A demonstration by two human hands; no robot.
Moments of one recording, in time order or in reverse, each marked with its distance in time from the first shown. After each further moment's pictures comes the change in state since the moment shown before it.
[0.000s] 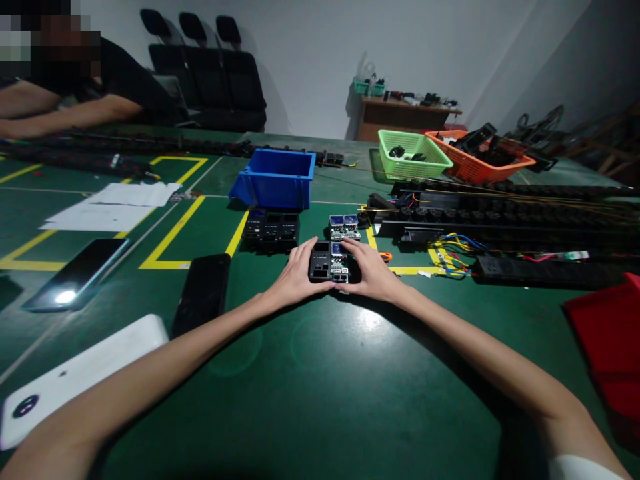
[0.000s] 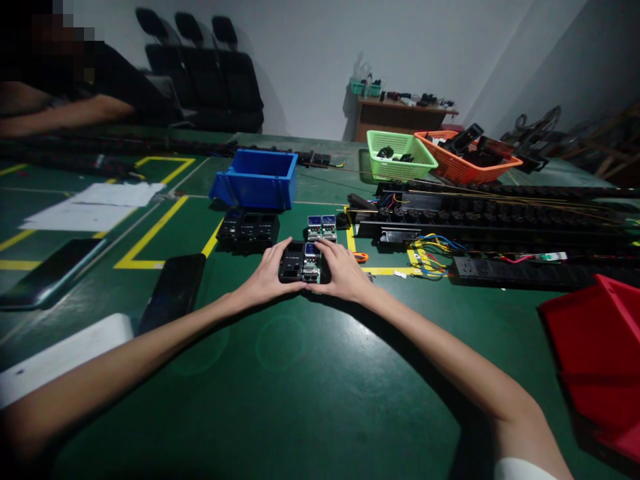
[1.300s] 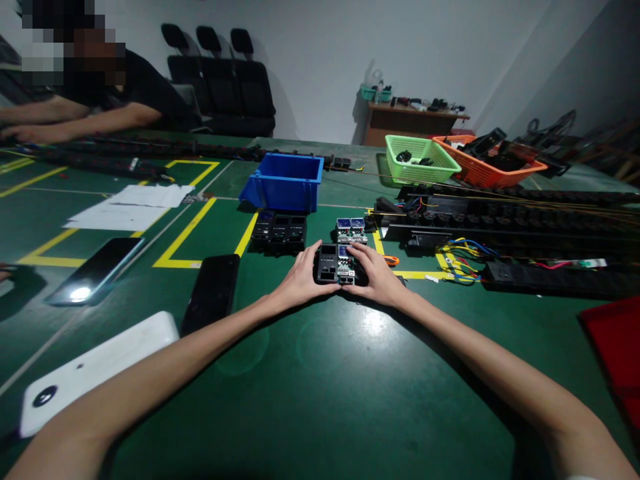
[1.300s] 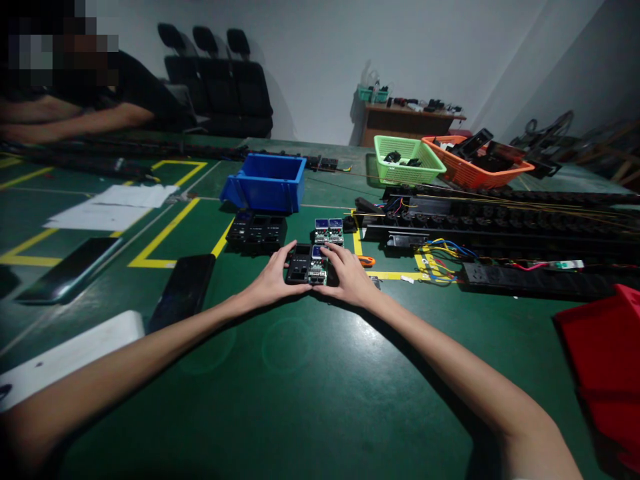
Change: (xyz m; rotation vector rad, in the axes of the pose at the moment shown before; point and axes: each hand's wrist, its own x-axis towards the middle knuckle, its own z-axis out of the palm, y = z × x) left_hand -0.004 -0.002 0.000 -0.121 0.015 -0.084; right_hand -0.004 0.008 0.011 0.016 0.019 -0.034
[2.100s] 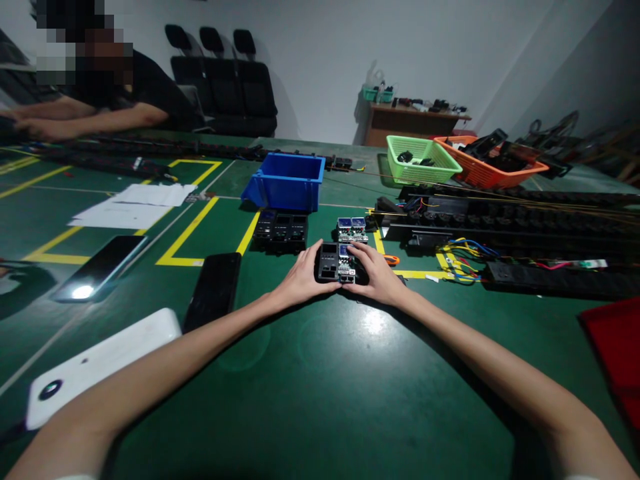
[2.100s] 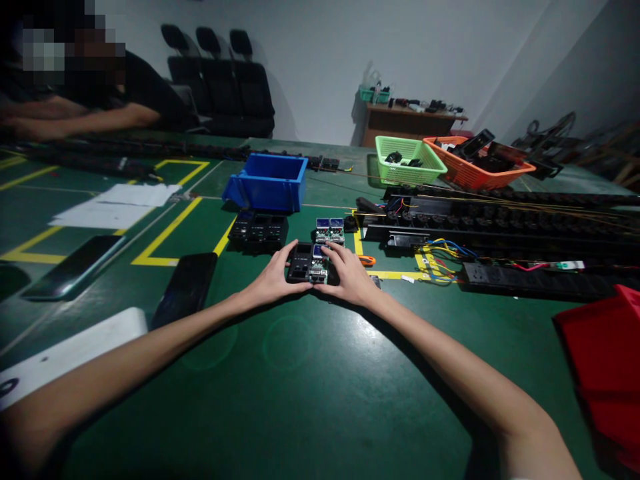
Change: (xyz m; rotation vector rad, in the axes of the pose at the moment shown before) left_hand 0.000 -0.001 0.001 0.007 -0.010 -0.013; right_hand 0.000 0.000 0.000 0.009 0.003 0.004
